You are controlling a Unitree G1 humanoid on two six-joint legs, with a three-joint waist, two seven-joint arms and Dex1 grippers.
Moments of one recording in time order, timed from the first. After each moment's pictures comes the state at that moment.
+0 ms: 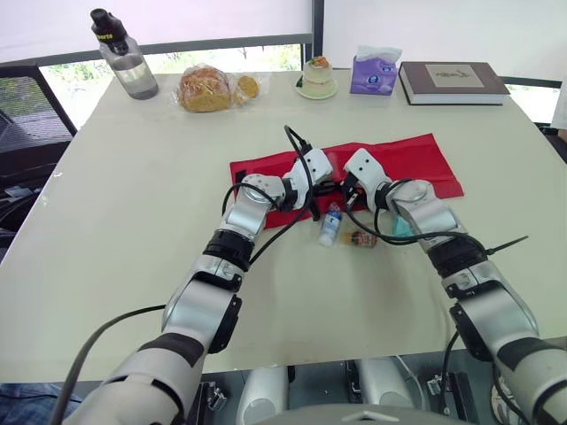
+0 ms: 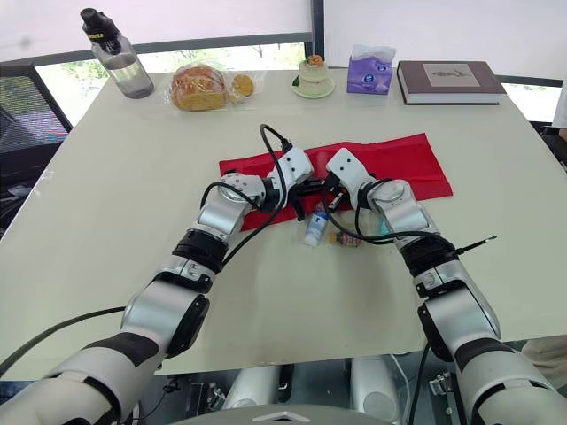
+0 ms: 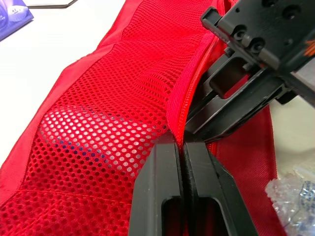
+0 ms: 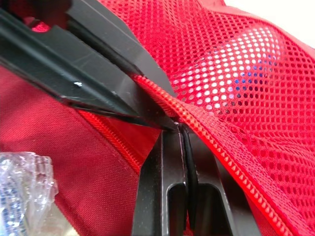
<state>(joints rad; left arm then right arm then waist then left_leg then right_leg) -0.90 0.23 -0.20 0.69 0.07 0.06 -0.85 -0.83 -0.29 0.29 0.49 0.01 0.37 0.66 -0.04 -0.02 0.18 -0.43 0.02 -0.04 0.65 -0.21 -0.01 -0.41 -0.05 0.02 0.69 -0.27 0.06</state>
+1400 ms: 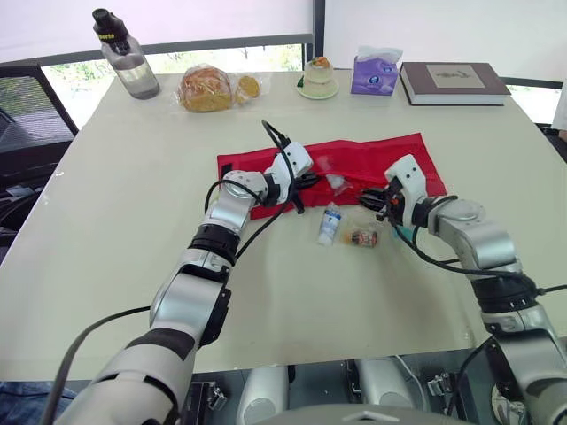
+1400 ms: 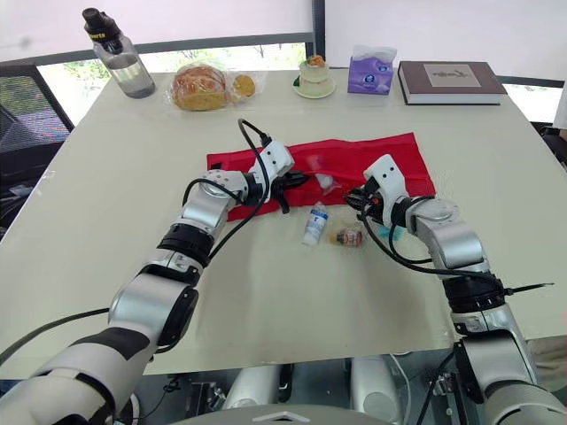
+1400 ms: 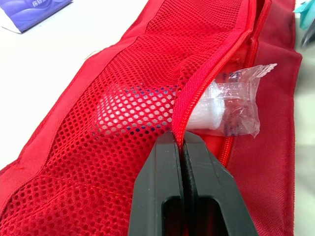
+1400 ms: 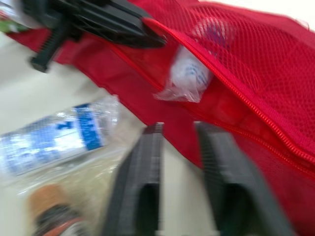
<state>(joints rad) -0.93 0.30 -0.16 0.80 0.05 -0.01 -0.85 -0.61 -0.41 0.14 0.12 0.22 0.58 0.69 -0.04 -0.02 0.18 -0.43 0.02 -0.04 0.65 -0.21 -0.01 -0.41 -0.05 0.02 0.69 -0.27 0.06</state>
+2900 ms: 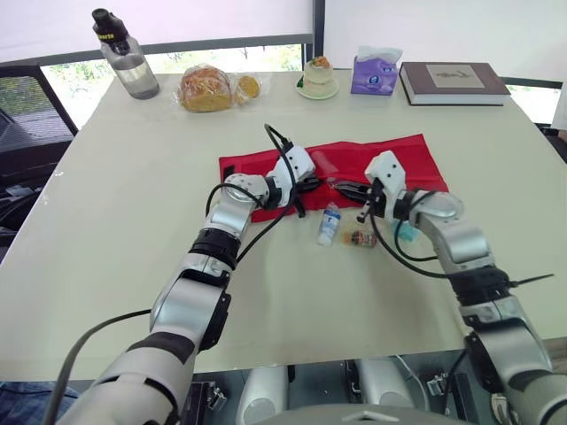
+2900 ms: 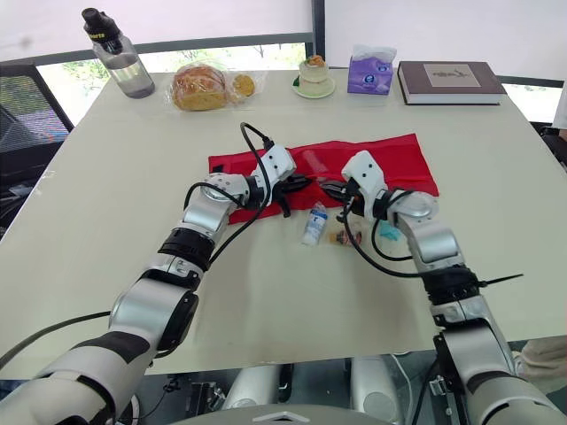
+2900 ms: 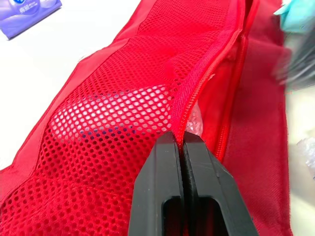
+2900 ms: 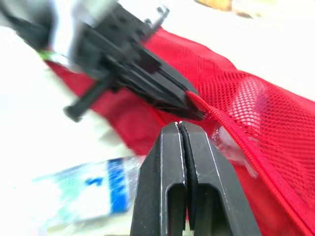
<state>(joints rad) -0.90 0.29 -0.16 0.78 0.05 -0.02 -0.85 -0.52 -0.47 0.07 -0.04 0.28 0.40 0.93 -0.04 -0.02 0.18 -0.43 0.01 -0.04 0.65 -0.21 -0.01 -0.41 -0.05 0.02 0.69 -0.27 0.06</state>
